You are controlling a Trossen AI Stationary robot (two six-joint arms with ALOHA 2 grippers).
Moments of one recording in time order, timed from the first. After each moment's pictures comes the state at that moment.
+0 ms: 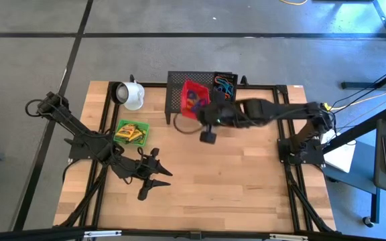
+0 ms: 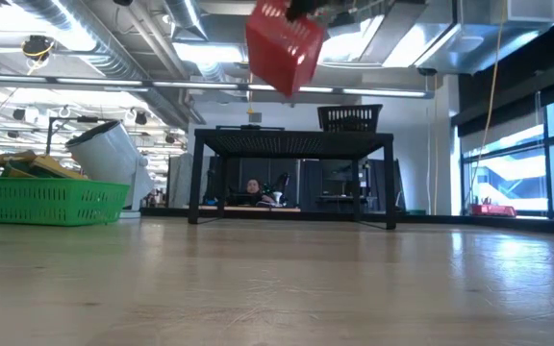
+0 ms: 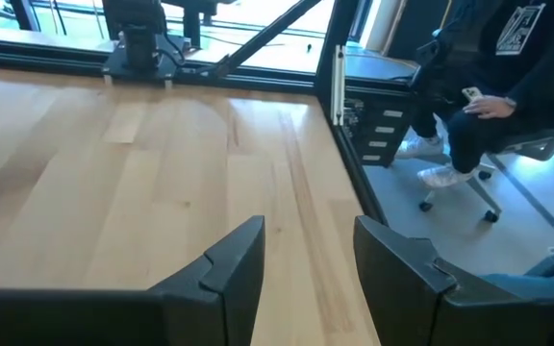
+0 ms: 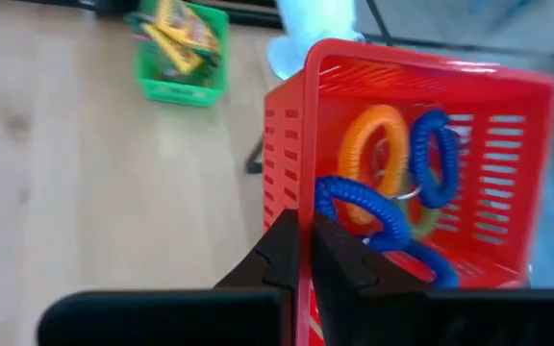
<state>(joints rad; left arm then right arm) -0.62 1.21 0.81 0.02 -0.40 -0.35 0.10 1.71 1.80 -0.89 0.43 -0.01</state>
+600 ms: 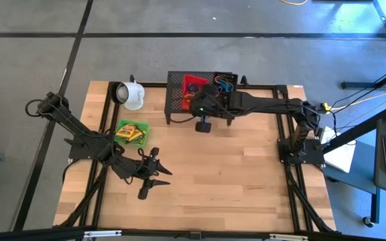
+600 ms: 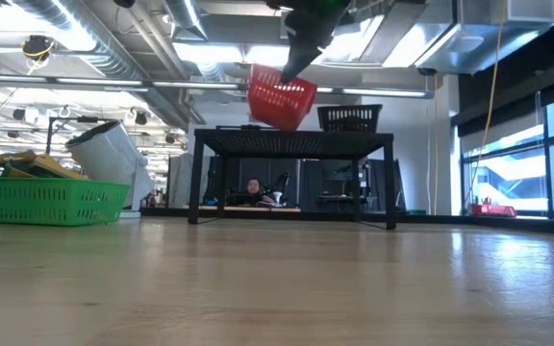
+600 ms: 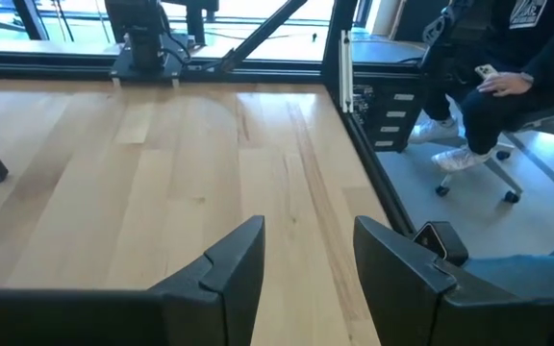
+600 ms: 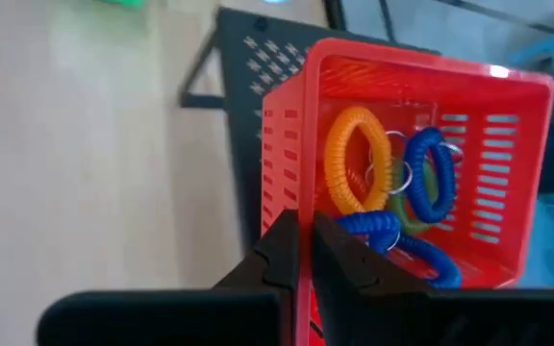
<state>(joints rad) -0.61 1.21 0.81 -0.01 -0.41 -0.29 -0.06 1.84 1.80 -0.90 0.42 -0.19</state>
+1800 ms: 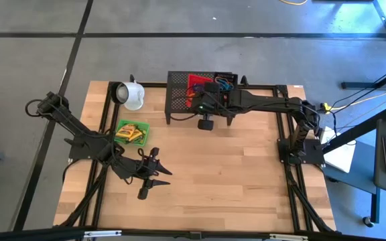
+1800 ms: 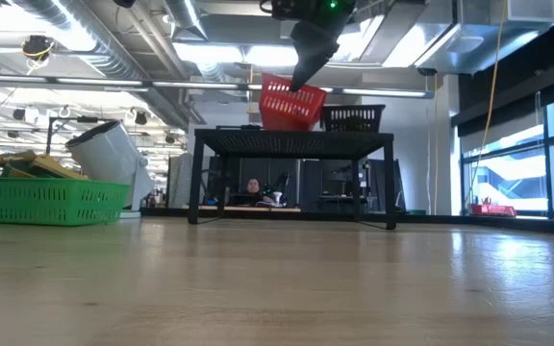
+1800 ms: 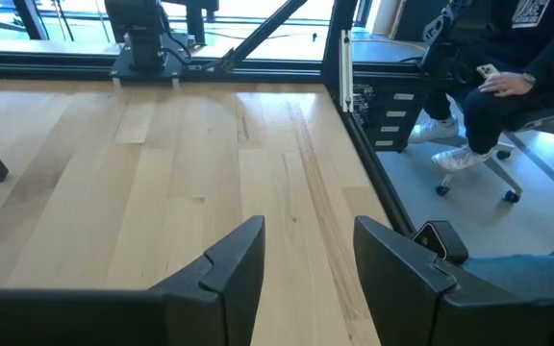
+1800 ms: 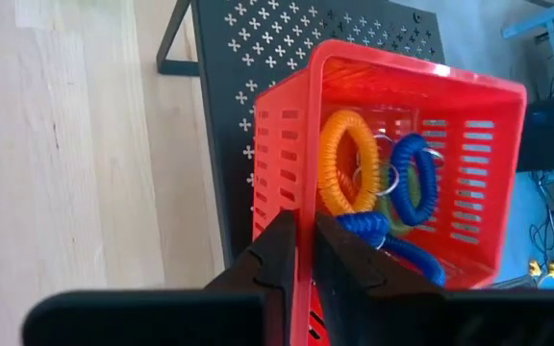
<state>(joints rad) -0.61 1.21 0.81 -0.01 -0.41 -0.29 -0.09 1.85 1.80 -0.96 0.45 -0.19</state>
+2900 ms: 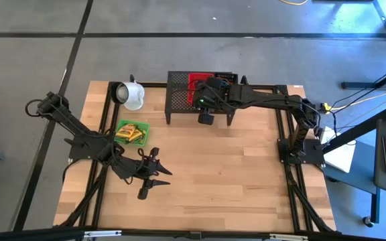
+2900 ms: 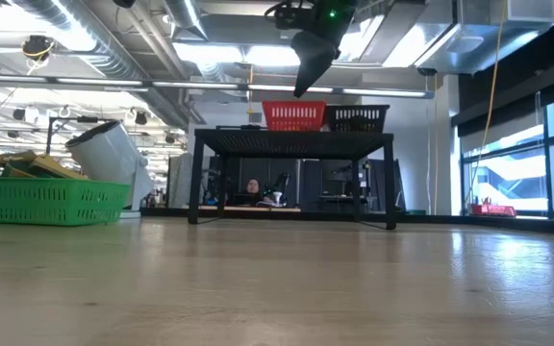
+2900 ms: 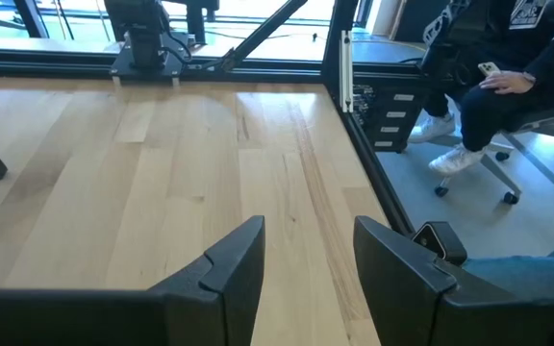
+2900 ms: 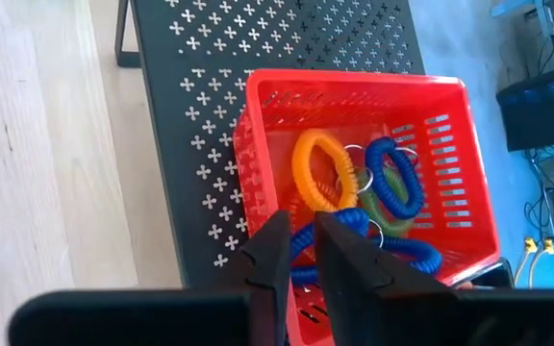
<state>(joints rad) -0.61 1.21 0.81 -0.01 -0.41 -0.30 -0.14 1.85 1.80 -0.96 0.46 -0.19</state>
